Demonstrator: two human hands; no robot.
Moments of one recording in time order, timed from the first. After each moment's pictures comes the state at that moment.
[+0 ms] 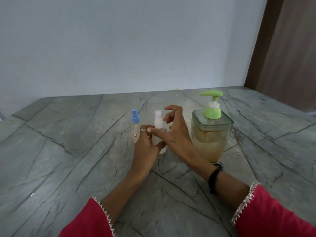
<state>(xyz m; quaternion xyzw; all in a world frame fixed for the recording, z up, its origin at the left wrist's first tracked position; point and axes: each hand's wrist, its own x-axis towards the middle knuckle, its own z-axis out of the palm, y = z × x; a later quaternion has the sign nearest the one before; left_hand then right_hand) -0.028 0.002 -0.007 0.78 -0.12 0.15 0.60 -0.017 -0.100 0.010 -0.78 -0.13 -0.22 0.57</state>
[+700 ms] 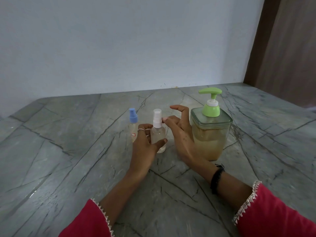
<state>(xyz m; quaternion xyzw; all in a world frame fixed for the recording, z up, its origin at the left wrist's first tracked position) -0.027 0.002 -0.005 0.78 -0.09 0.13 0.61 -0.024 -0.108 0.008 -0.66 -0.14 -0.22 0.70</state>
